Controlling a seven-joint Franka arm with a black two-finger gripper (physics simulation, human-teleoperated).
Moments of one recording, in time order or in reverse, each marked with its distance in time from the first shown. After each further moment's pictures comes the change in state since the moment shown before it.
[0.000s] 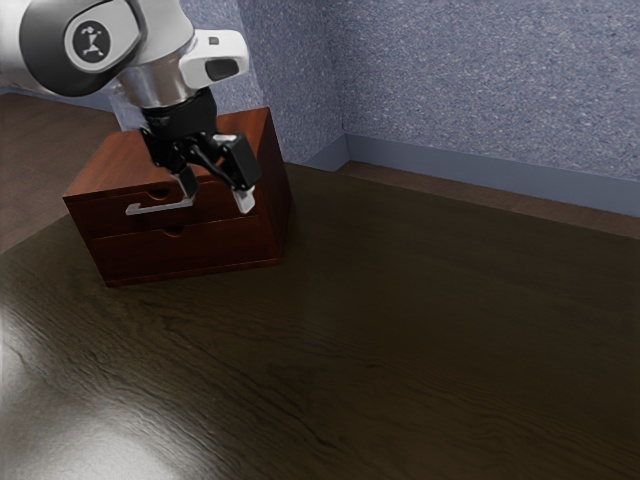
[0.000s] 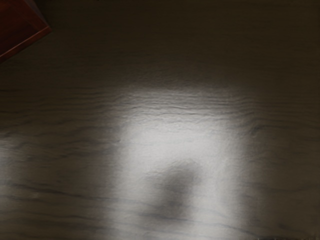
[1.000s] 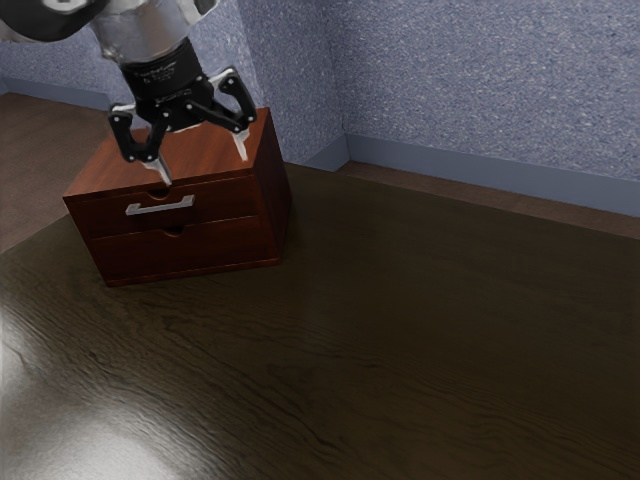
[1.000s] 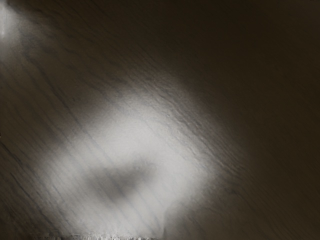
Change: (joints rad) arm 0.021 0.097 0.000 0.235 -0.035 -0.162 -0.811
